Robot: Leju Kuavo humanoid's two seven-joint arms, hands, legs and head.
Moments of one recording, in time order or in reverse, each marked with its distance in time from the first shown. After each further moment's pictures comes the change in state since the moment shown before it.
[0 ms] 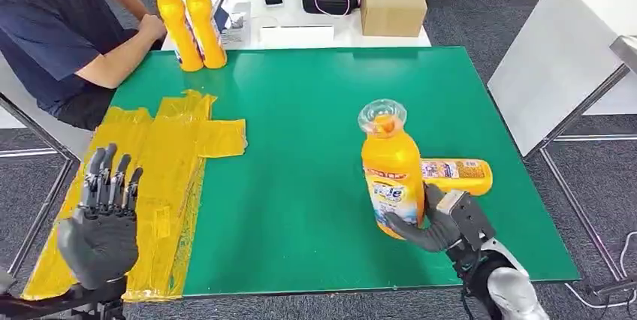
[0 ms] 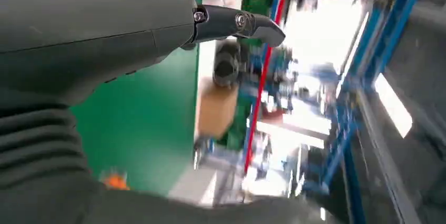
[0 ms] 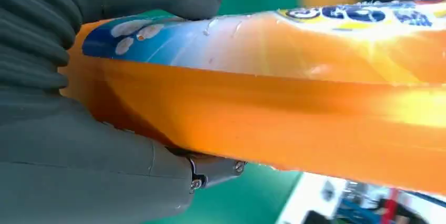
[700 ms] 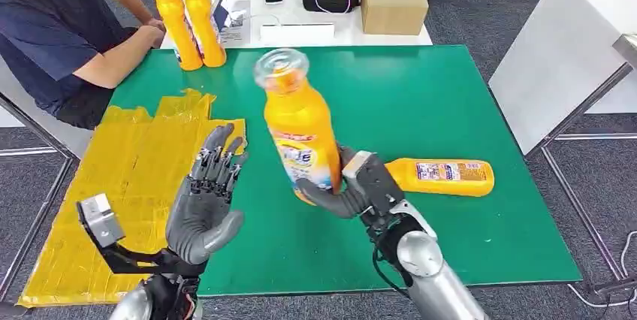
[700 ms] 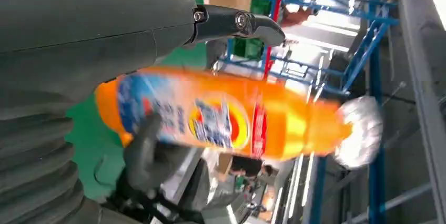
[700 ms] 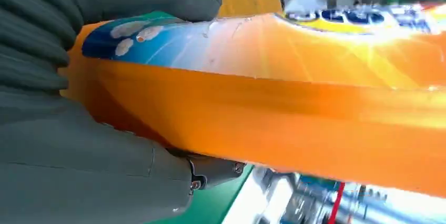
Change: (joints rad) left arm -0.249 -0.004 -0.358 0.158 0.037 0.048 0.068; right arm -0.252 0.281 0.290 0.137 0.101 -0.157 0.053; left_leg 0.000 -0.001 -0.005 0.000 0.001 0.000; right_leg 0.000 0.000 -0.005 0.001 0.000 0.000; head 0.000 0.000
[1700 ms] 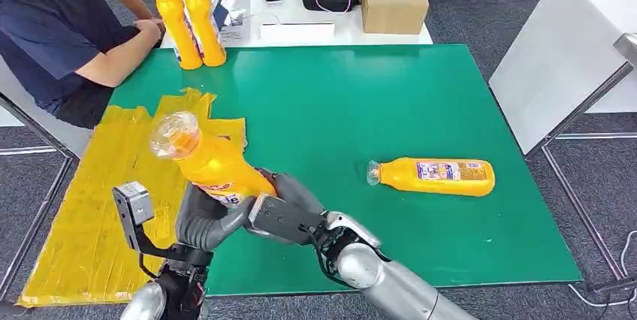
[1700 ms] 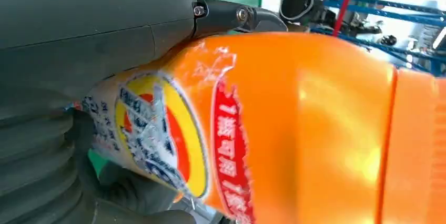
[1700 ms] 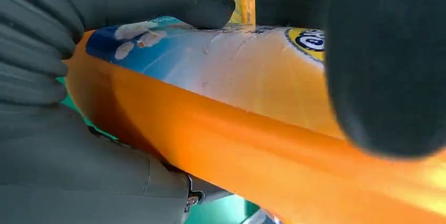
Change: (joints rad) left arm -0.005 0.009 -0.008 0.108 0.020 0.175 0.042; right arm -0.145 0.045 0.375 0.213 0.151 -0.060 0.032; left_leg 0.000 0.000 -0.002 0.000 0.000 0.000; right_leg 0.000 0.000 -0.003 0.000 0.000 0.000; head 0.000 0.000
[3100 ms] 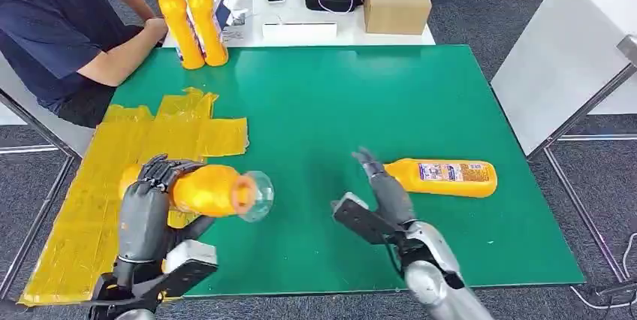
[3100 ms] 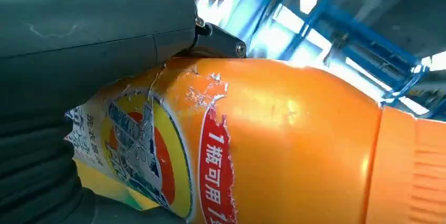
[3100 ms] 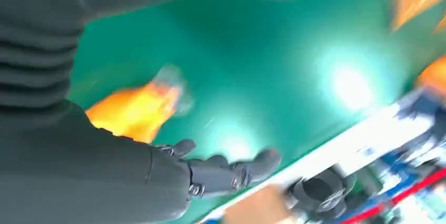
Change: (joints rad) left arm 0.144 -0.018 0.286 -0.145 -1.519 0.029 0.024; right arm 0.277 -0.167 -0.476 -0.166 0.507 -0.093 0.049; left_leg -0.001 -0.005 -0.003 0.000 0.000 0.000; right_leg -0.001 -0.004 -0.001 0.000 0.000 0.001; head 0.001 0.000
